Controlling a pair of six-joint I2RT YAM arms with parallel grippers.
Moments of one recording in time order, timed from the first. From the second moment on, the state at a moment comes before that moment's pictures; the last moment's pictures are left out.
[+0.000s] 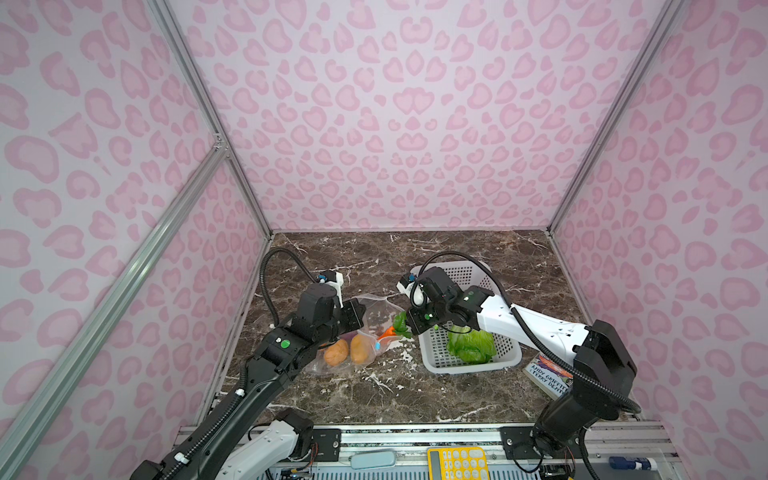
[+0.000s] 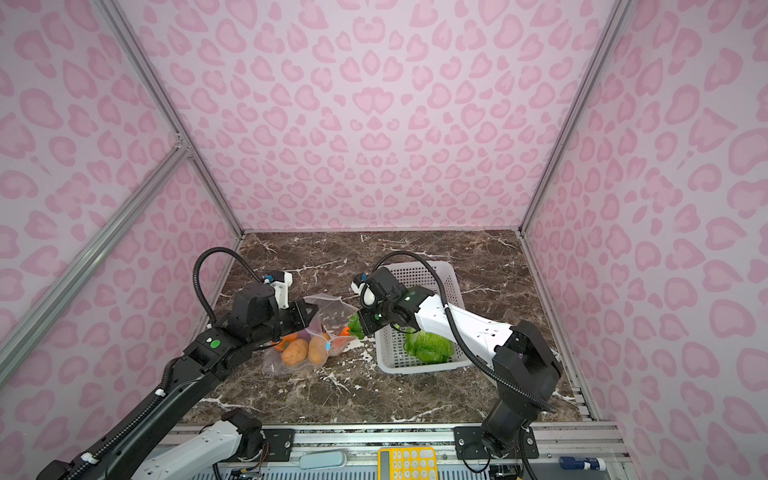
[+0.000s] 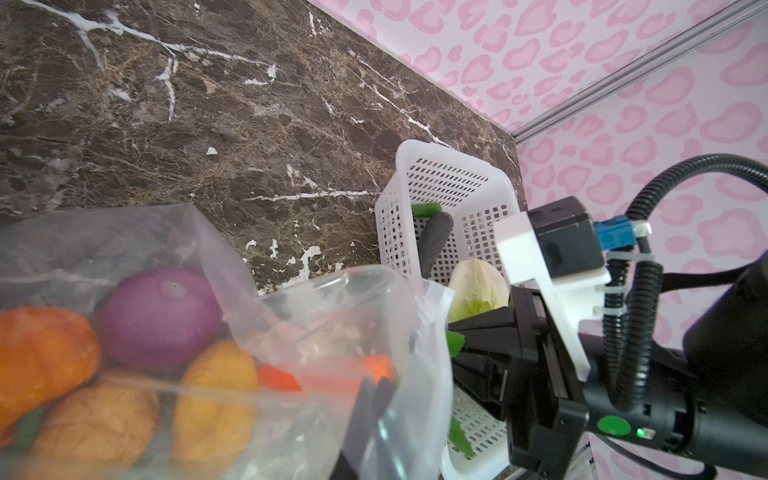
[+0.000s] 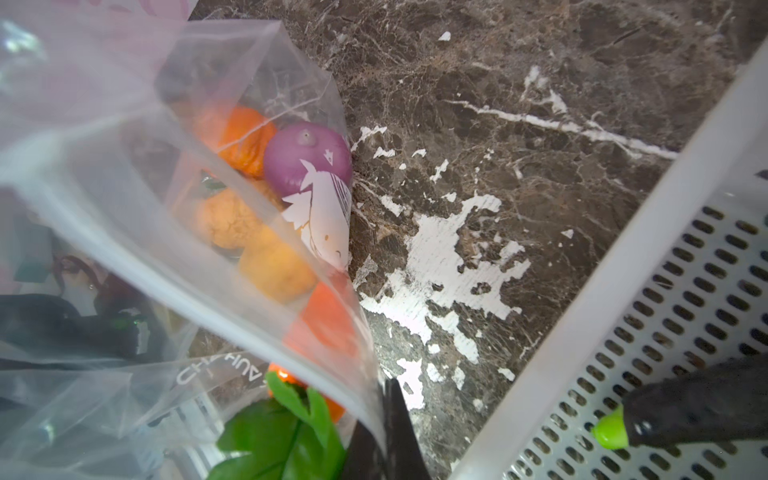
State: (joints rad) left arm -0.50 0.91 0.86 -0.55 0.11 -0.74; right arm 0.80 1.64 1.26 -0.53 -0.24 0.30
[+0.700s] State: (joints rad) left arm -0.50 0.77 1.00 -0.63 -0.02 -0.71; right arm 0.87 1.52 1.46 -0.46 -0.28 0.36
